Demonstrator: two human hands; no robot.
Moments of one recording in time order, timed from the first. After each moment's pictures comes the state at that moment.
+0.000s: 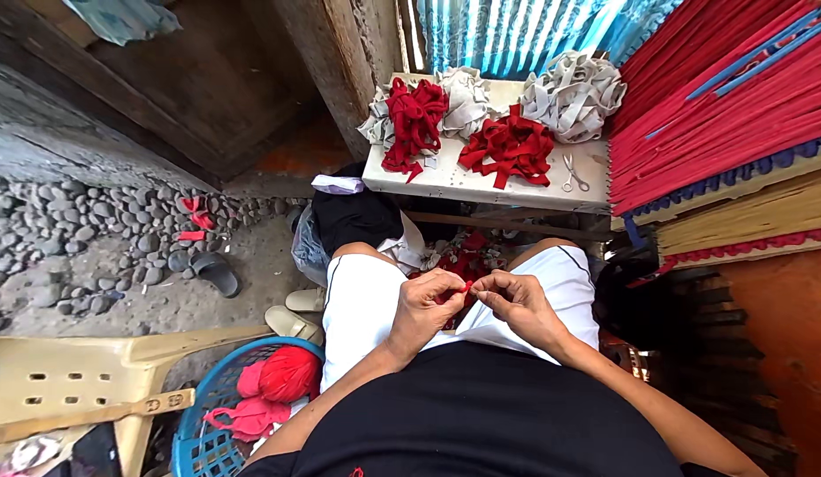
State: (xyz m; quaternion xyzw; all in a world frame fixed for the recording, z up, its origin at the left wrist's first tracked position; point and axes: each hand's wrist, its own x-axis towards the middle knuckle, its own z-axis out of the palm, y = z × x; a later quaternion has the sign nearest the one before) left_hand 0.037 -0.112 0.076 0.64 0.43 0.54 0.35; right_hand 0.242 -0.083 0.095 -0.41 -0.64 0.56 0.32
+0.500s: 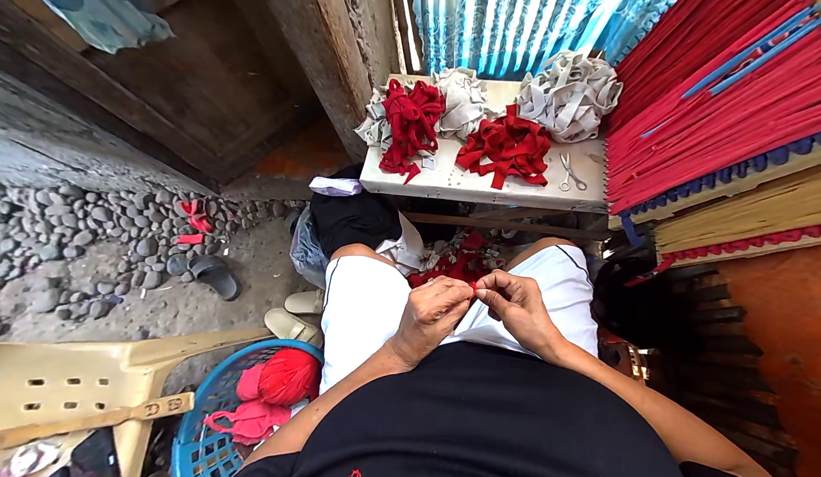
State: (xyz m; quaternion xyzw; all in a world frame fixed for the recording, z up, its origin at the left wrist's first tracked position) left_hand 0.043 -0.111 0.061 0.72 0.37 0.55 0.23; right_hand 0.235 -0.088 0.086 -0.42 -0.60 0.56 0.38
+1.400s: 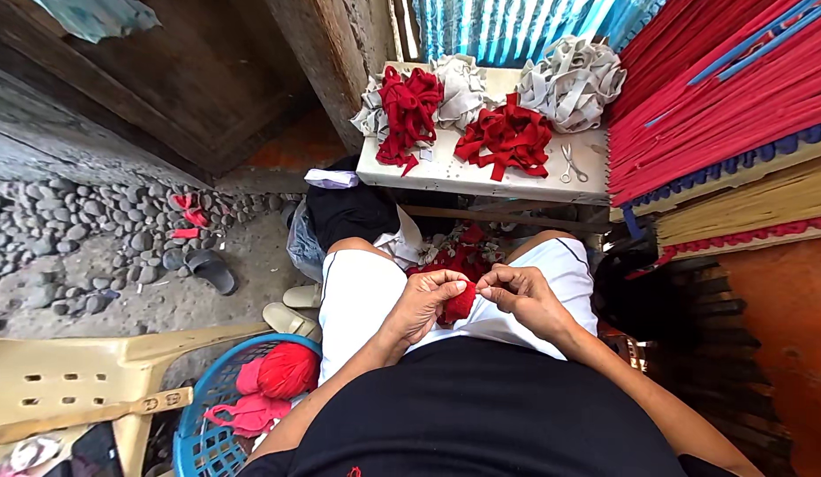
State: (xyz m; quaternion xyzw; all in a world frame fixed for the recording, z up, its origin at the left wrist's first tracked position) left_hand 0.038 -0.109 0.081 0.31 0.37 0.48 0.74; right_hand 0.254 -0.078 0.092 -0.40 -0.62 0.60 0.31
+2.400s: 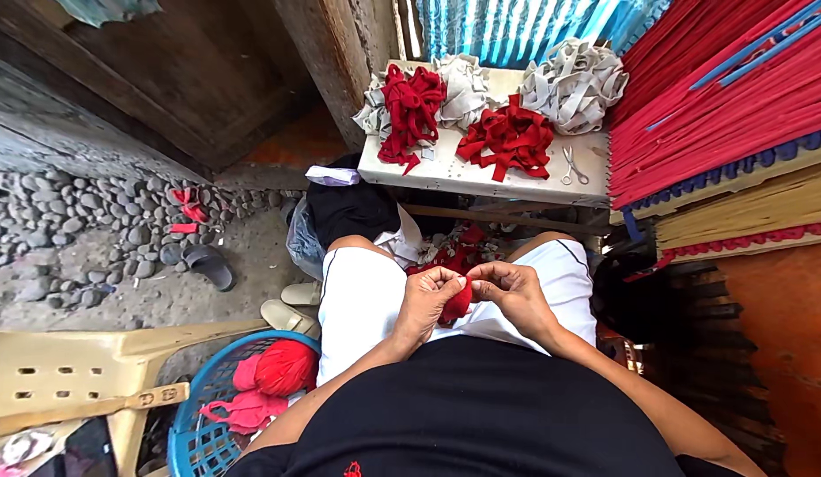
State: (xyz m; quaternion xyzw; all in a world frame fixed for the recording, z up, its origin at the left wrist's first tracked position) left_hand 0.055 -0.113 0.076 0.31 0.47 0.53 0.63; right_hand 0.233 -0.081 0.086 -0.41 -0.56 0.61 0.38
